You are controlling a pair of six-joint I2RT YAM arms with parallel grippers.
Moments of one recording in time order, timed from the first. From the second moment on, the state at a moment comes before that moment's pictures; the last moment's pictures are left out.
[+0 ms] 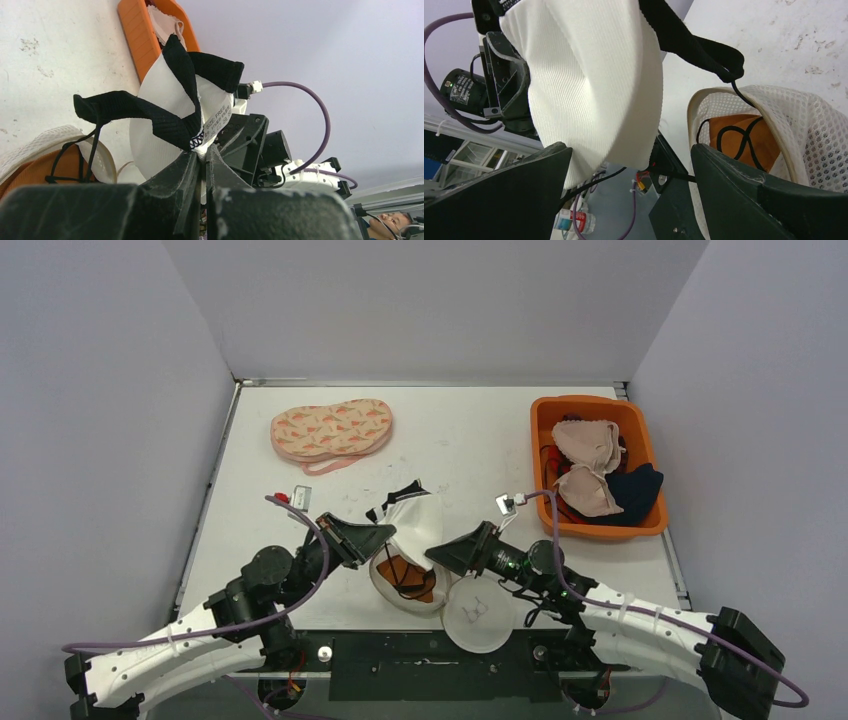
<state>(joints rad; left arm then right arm) -1.08 0.47 0.53 -0.02 -0.34 -1.05 0.94 0.84 0.25 0.63 -0.16 1.07</state>
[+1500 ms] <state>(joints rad) -1.08 0.36 0.32 0.15 -0.28 -1.12 0.88 1.28 0.21 1.29 -0.38 1.22</state>
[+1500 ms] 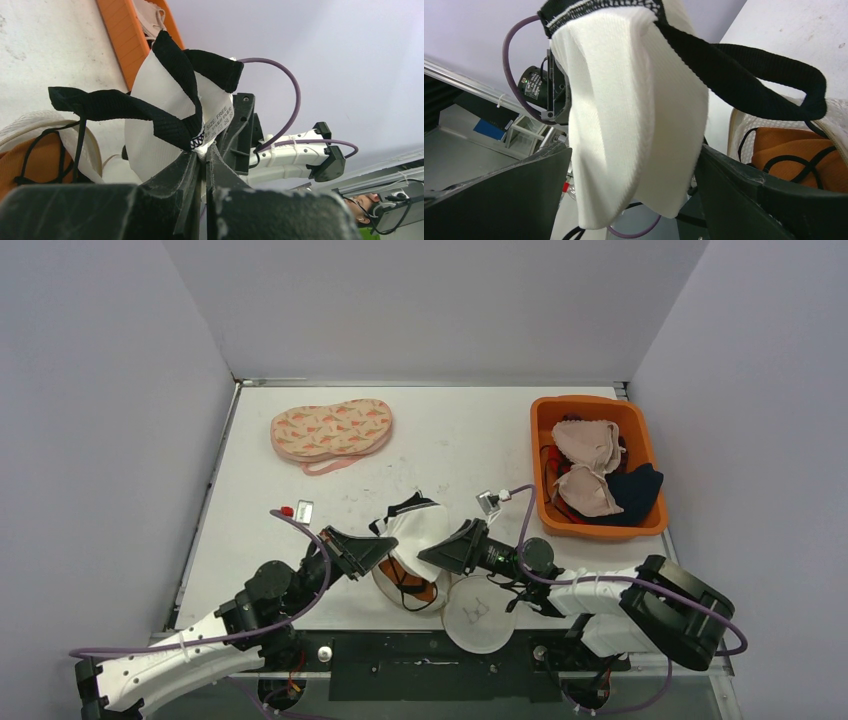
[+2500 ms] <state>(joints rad) -1.08 0.42 0.25 0.28 -0.25 -1.13 0.86 1.49 0.19 1.47 -0.46 1.34</state>
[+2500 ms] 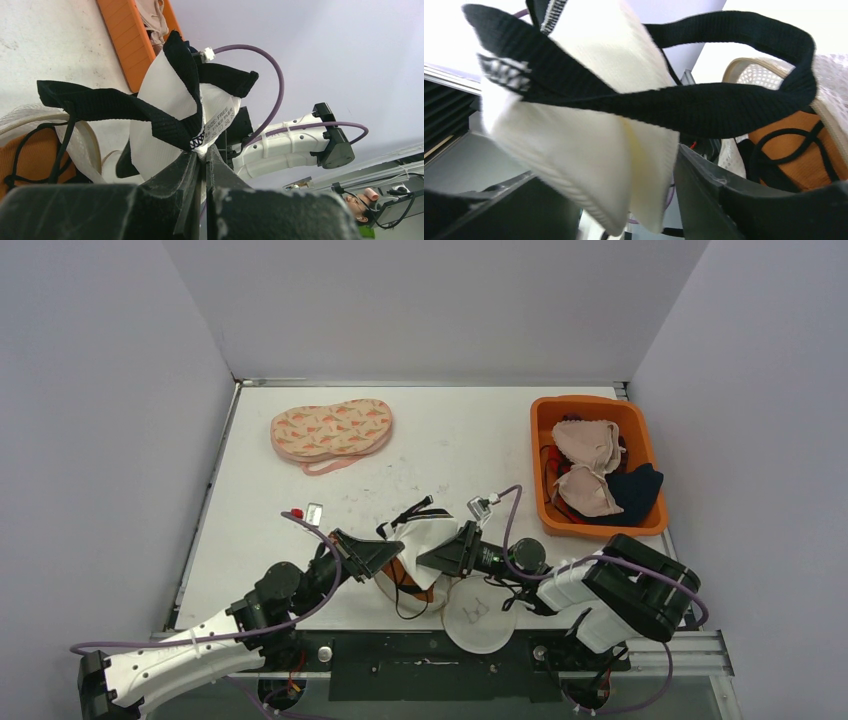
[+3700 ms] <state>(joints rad) -1.09 0.52 0.18 -0.05 -0.29 -1.06 0.89 0.77 0.43 0.41 -0.36 0.67</state>
